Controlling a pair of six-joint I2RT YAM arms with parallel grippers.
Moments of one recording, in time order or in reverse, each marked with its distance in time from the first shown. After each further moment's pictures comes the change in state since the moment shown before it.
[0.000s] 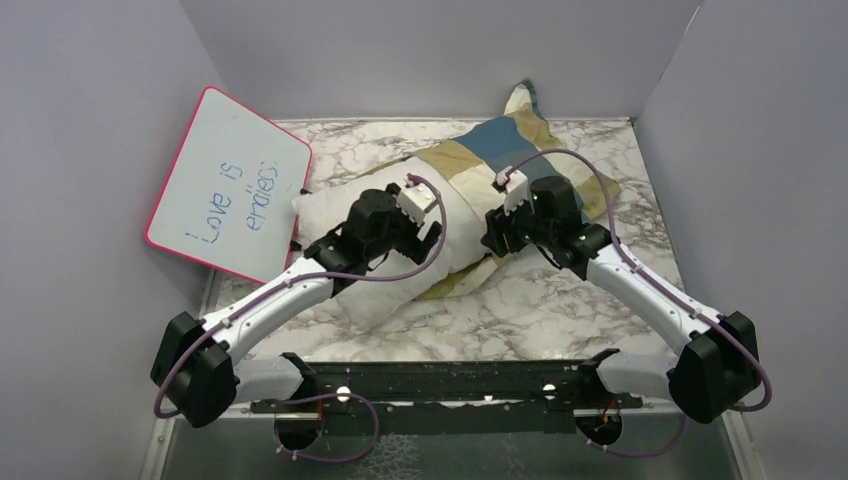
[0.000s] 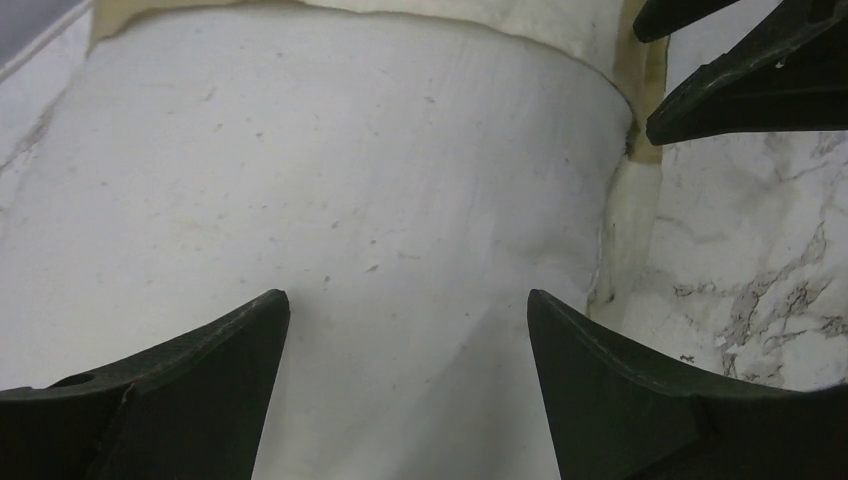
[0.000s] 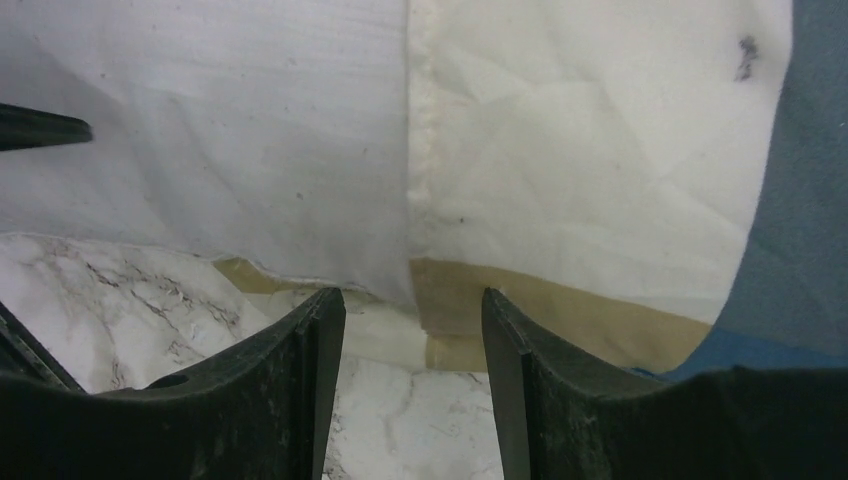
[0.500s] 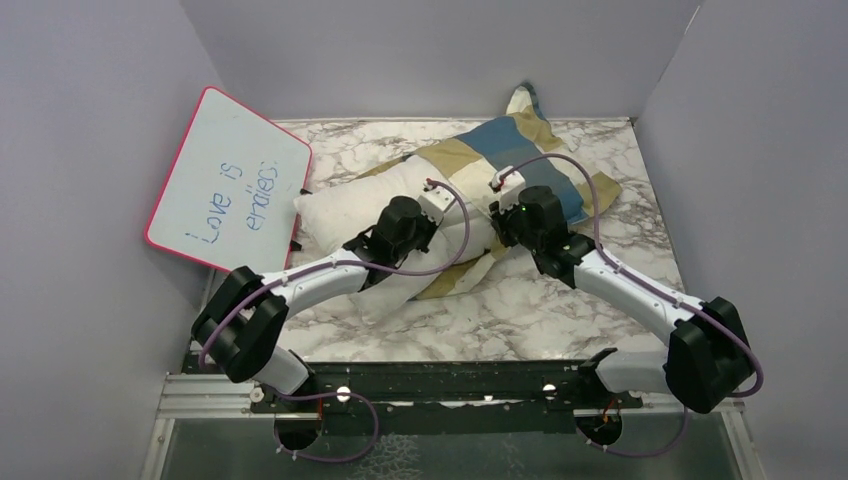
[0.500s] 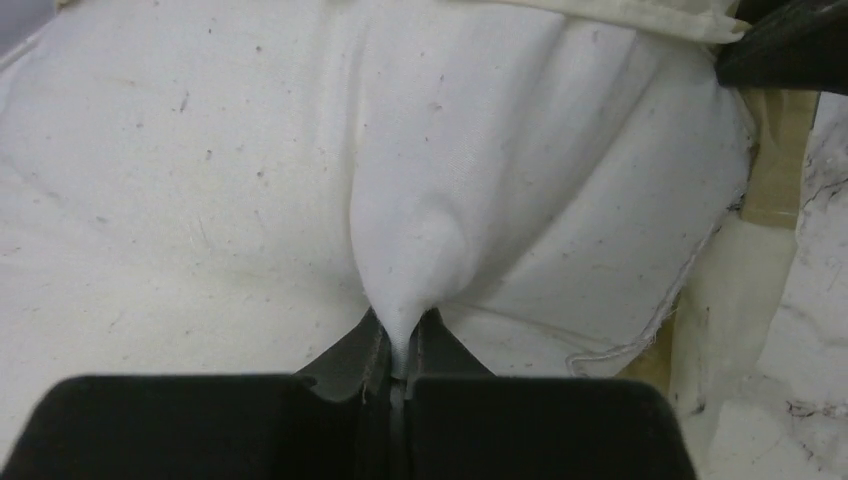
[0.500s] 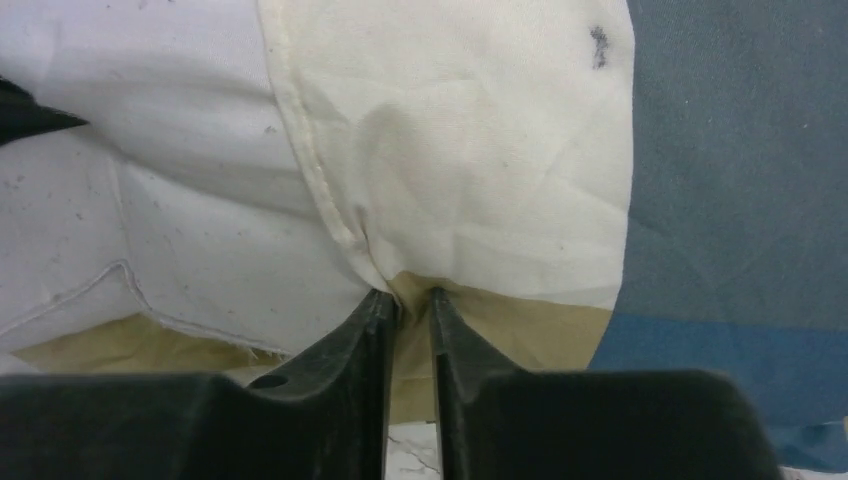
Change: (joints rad) left arm -0.051 0.302 -0.034 0.296 -0.149 0.013; right arm 0.070 0.023 -0.121 0.254 0.333 -0.010
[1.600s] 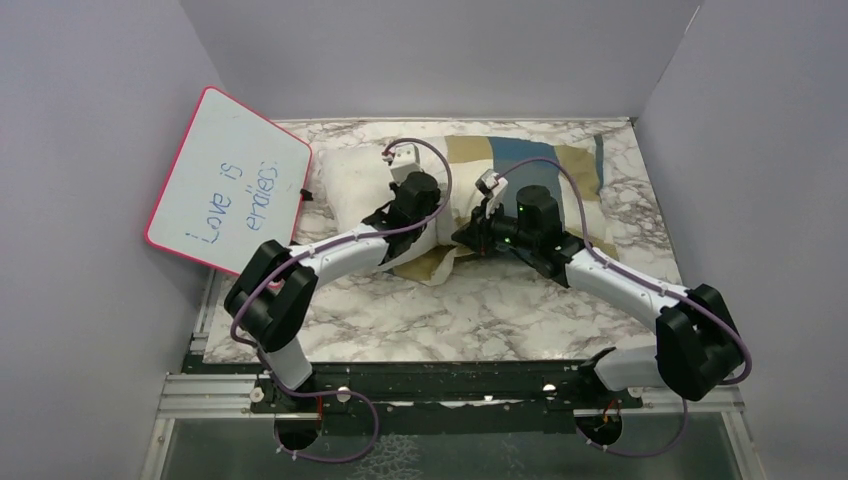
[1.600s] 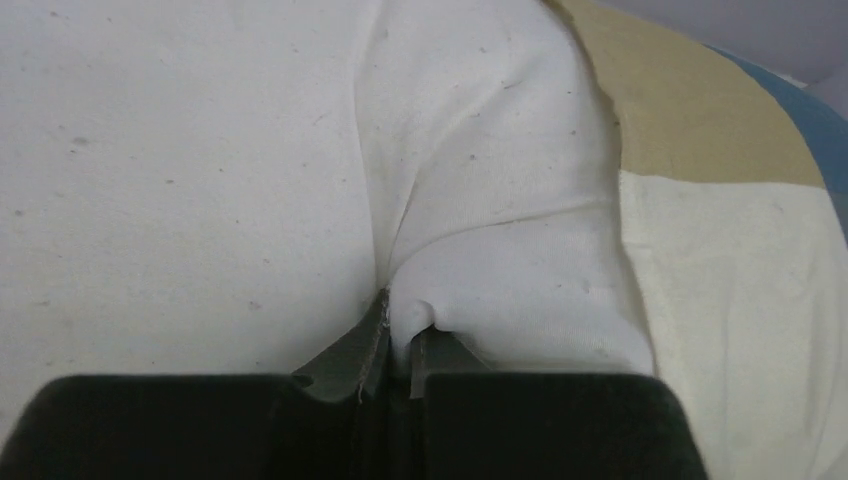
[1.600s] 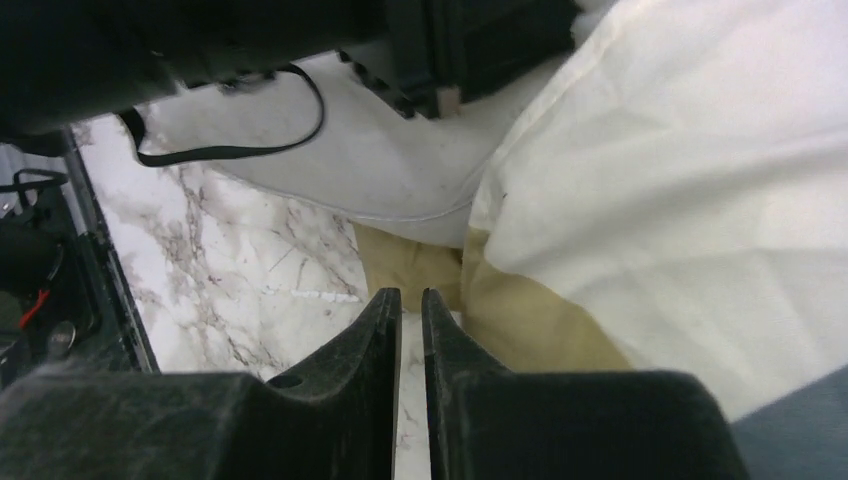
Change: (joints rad) left arm 0.016 0.212 0.238 -0.007 -0.468 -0.759; right arm 0.003 0.080 -0.027 0.272 -0.581 0.174
